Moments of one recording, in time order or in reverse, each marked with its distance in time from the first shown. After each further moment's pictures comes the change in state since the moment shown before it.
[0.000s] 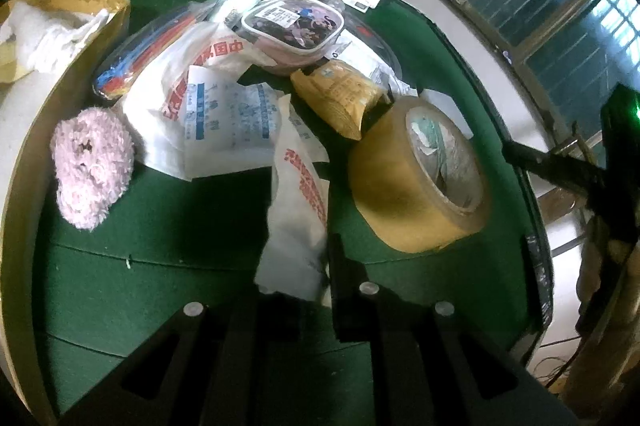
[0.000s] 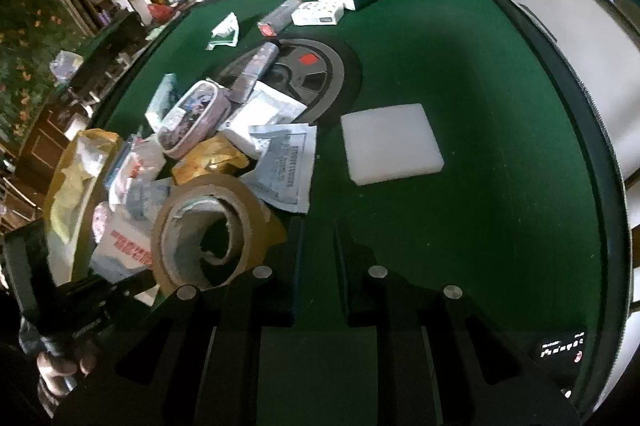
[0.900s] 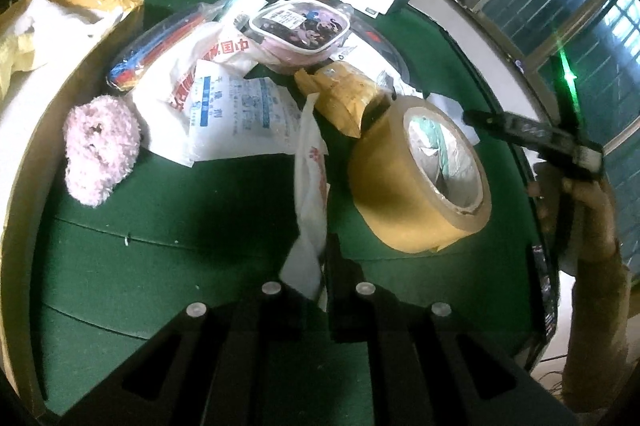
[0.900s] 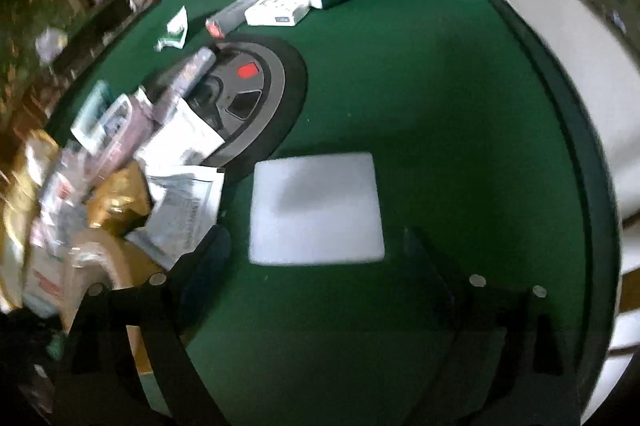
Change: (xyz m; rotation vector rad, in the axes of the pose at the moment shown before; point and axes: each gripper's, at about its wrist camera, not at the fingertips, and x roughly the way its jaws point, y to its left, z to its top) left arm -0.005 -0.008 -0.007 -0.040 -0.031 0.050; right arm 0.059 -0.053 0.054 -0.090 0.027 -0.071
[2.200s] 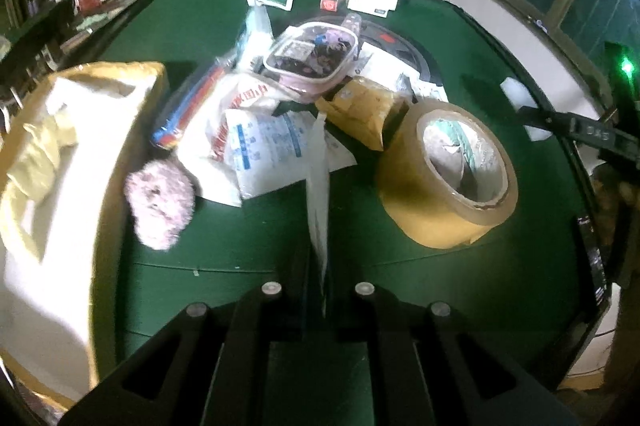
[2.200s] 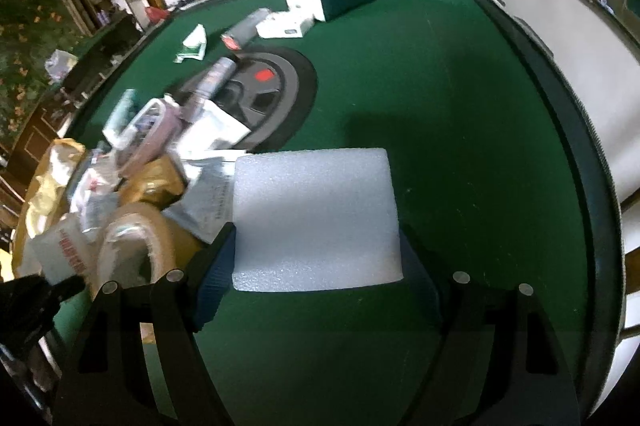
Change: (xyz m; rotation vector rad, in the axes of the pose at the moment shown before) left arm -0.023 -0.023 0.011 0.185 -0.007 0.243; right arm -0.036 0.002 -0.031 0.054 -0.070 0.048
